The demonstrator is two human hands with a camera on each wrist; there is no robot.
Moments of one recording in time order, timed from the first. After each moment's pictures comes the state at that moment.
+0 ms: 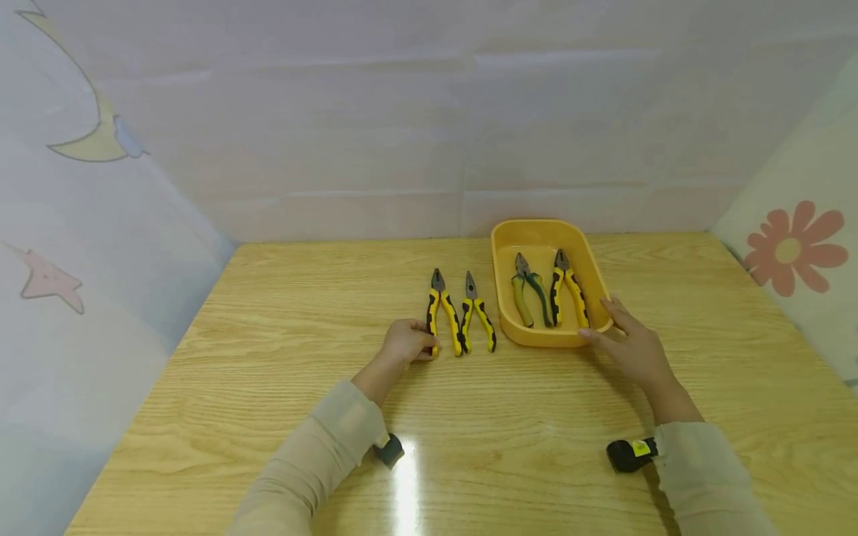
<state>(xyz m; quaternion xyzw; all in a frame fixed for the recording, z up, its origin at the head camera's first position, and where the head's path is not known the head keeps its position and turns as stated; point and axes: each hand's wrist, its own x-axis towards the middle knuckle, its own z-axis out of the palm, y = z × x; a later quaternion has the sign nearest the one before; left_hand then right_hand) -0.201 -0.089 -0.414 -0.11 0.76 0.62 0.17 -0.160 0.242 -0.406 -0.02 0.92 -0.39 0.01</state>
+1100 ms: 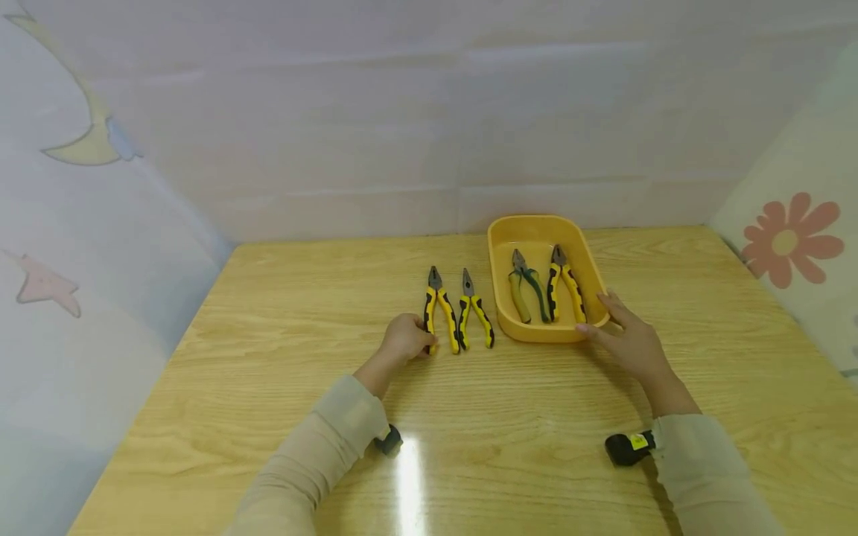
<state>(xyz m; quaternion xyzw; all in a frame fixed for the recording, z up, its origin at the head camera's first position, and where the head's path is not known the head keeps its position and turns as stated) -0.207 -0.086 -0.410 -0.07 0.86 0.48 0.18 -0.164 0.246 -0.408 -0.02 0.92 -0.38 0.01</state>
